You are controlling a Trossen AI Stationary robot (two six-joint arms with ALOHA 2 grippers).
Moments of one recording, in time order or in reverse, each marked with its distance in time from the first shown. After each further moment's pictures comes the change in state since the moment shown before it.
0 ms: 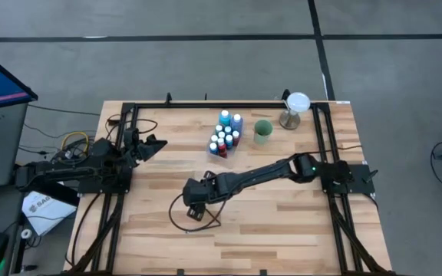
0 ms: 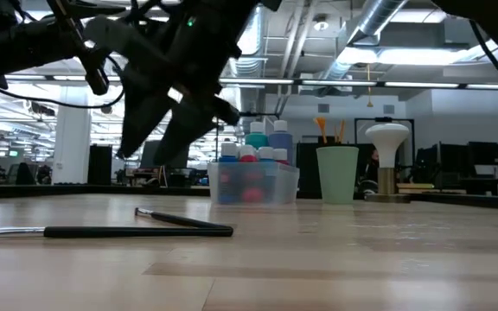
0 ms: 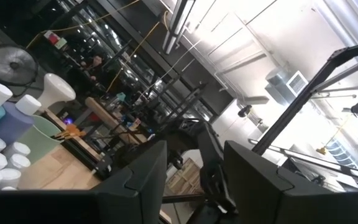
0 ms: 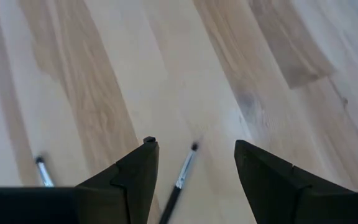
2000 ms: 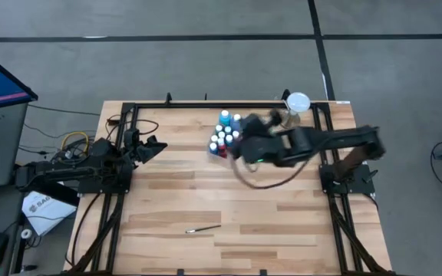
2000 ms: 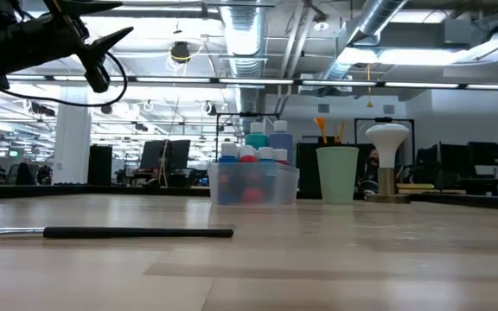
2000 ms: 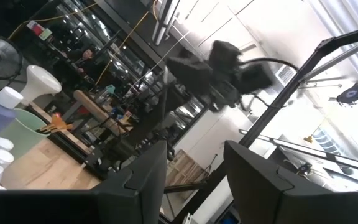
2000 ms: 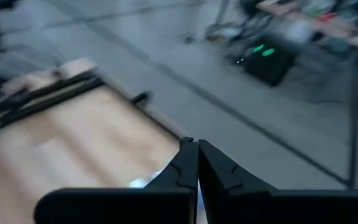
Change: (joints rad) left arm 0.000 0.000 0.000 0.010 0.055 -0.001; right arm -0.031 -0.708 -0.222 -0.223 0.819 -0.025
